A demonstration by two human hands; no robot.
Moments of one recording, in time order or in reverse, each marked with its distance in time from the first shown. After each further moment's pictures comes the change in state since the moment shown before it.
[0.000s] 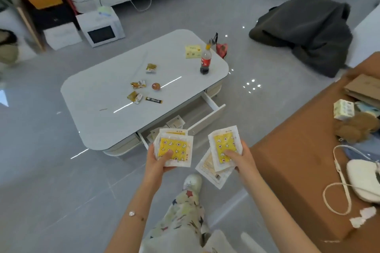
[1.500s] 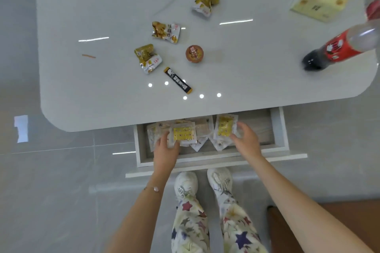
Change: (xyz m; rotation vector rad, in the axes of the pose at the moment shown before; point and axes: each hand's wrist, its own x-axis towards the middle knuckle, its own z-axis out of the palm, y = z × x) left_hand 0.453 -0.178 -0.019 0.623 0.545 -0.388; right_hand 0.586 0.124 0.132 -1.104 -0.329 0.008
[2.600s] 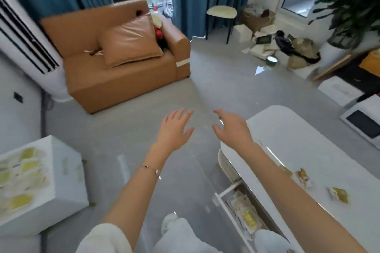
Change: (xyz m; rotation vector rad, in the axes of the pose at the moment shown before) left_hand -0.431 -0.080 -0.445 0.254 0.862 -0.029; right_hand -0.516 -0.456 0.078 -0.858 -0.320 -1.600
